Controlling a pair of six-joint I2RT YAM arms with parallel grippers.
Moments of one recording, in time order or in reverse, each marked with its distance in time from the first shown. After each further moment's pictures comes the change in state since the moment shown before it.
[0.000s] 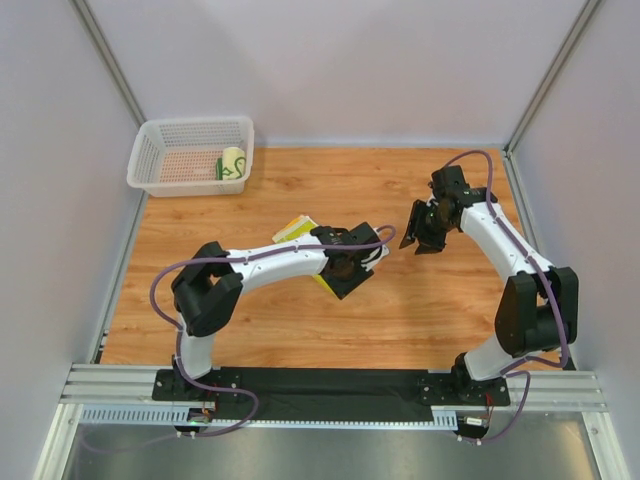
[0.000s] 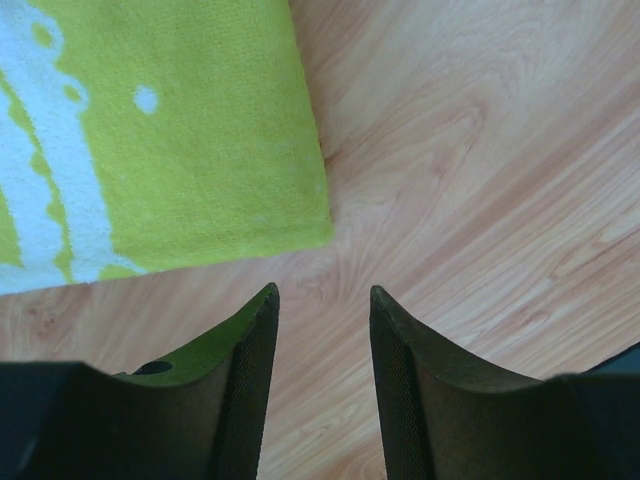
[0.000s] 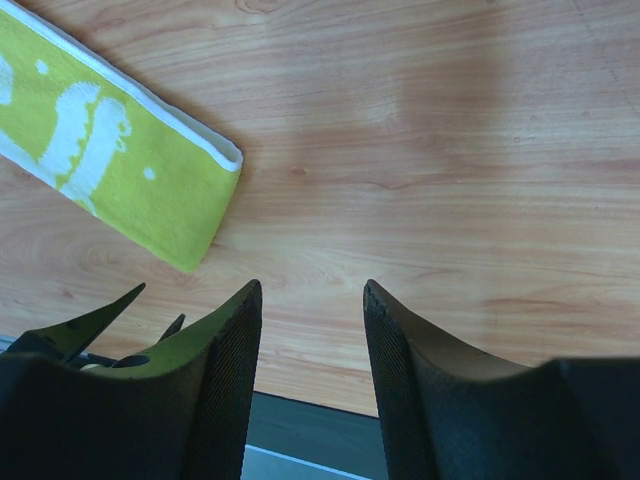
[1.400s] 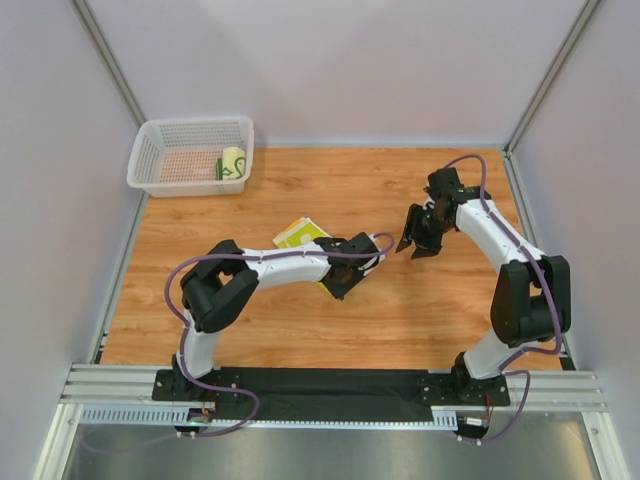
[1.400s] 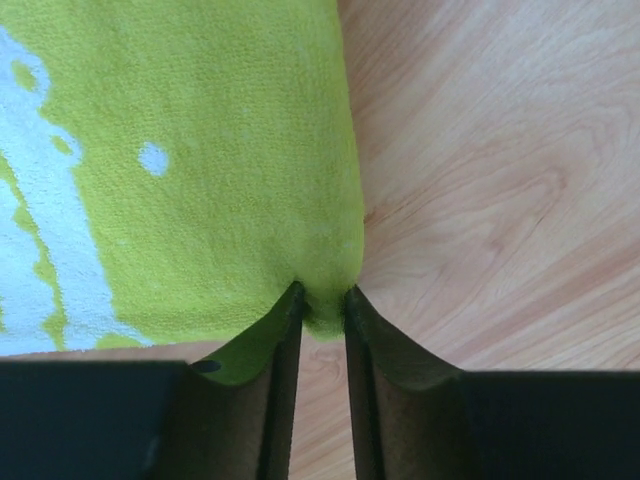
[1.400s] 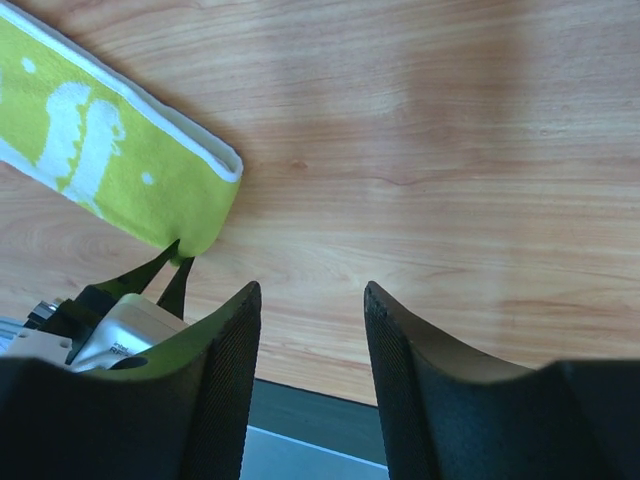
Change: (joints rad) left arm -0.005 0.085 -0.084 0.171 -0.055 -0.012; right arm 0.000 0.063 0.006 -0.014 -0.029 0.010
